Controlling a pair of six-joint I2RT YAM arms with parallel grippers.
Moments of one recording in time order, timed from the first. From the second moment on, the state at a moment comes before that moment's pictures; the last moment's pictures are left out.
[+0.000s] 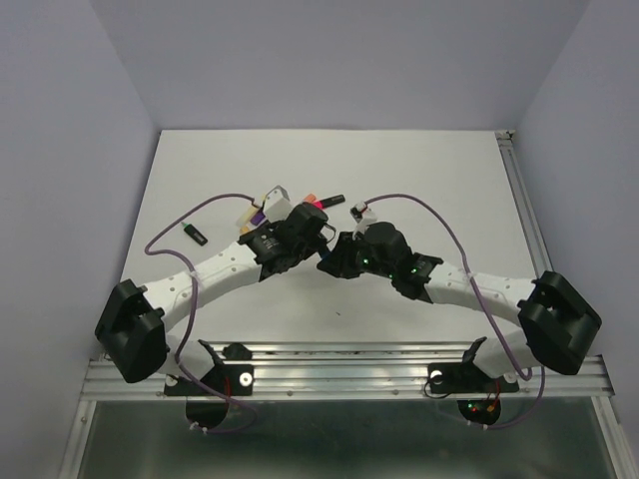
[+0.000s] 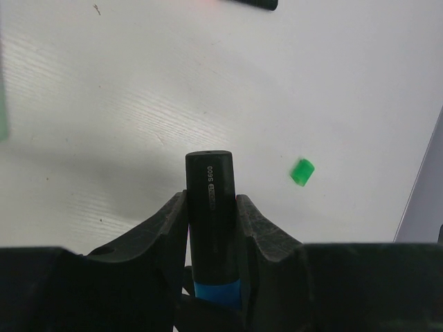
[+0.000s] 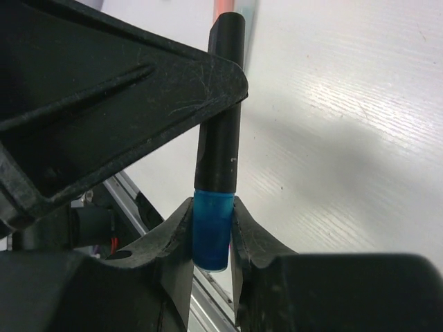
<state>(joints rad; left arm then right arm) -0.84 1.36 1.02 -0.47 -0.49 -1.27 0.87 1.41 0.78 0.19 -0.16 0.73</state>
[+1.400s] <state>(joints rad) -0.16 1.48 0.90 -0.37 -0.60 -0.75 0.46 1.42 0.75 -0.31 0.21 0.63</state>
